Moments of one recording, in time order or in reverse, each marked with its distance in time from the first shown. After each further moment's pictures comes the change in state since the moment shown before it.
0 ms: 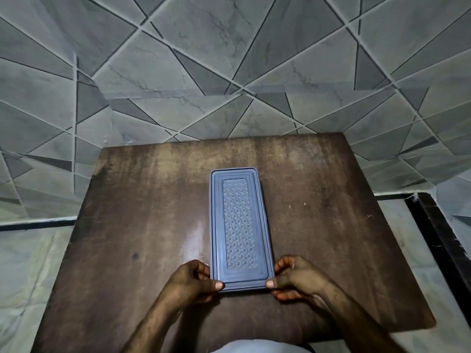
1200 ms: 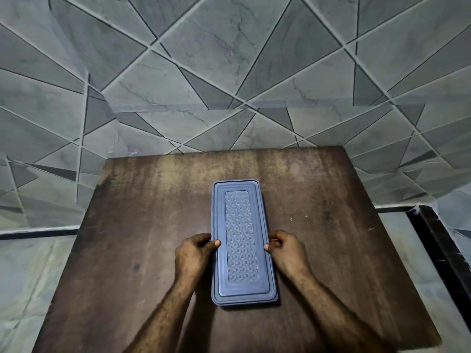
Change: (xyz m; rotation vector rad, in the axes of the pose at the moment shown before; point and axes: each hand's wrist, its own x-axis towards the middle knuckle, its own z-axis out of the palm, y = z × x) left_hand 0.038 0.057 0.012 0.247 0.510 0.298; right_hand 0.030 -0.056 0.019 -0.438 0.584 -0.368
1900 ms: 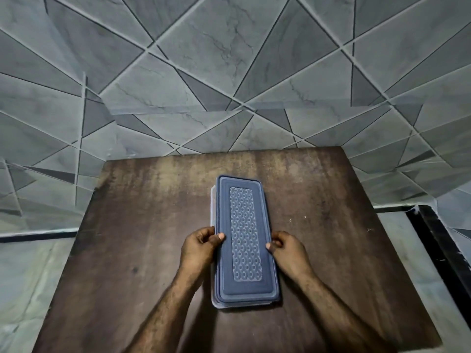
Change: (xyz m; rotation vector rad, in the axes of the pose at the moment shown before) left_hand 0.002 0.012 0.006 -0.450 -0.223 -0.032; right_hand 0.000 -0.003 -0.008 0.007 -0.044 -0.034
